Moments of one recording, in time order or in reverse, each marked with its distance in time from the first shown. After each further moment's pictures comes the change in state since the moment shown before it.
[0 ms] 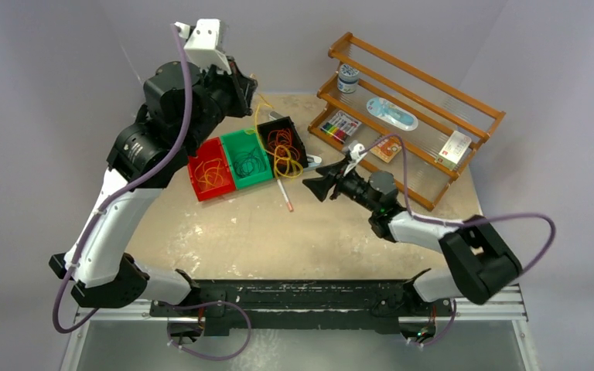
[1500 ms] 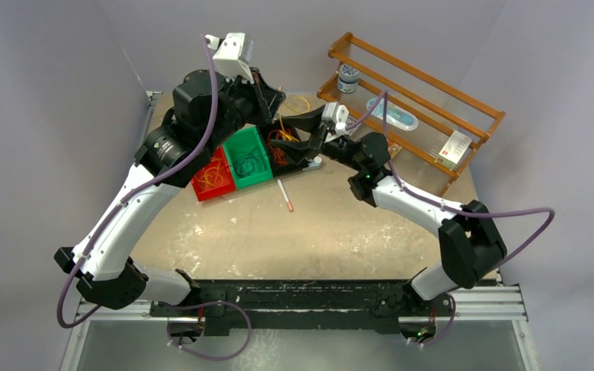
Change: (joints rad) left arm 0.000 -0.013 -0.213 0.180 0.188 -0.108; right arm 0.079 0.056 0.493 0.048 -0.234 -0.236
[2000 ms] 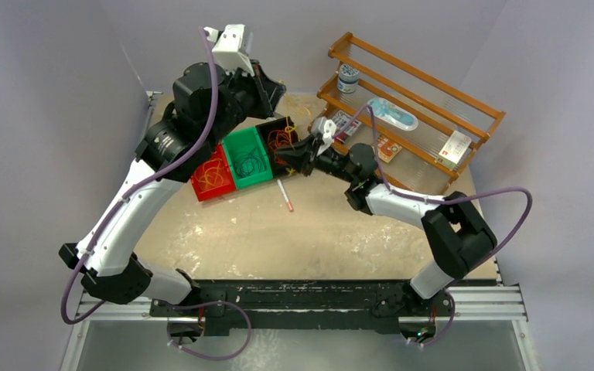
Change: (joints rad) left arm 0.000 0.030 0.053 -0.012 -0.016 0.003; right arm 0.006 0.092 -0.058 0.008 0.018 0.036
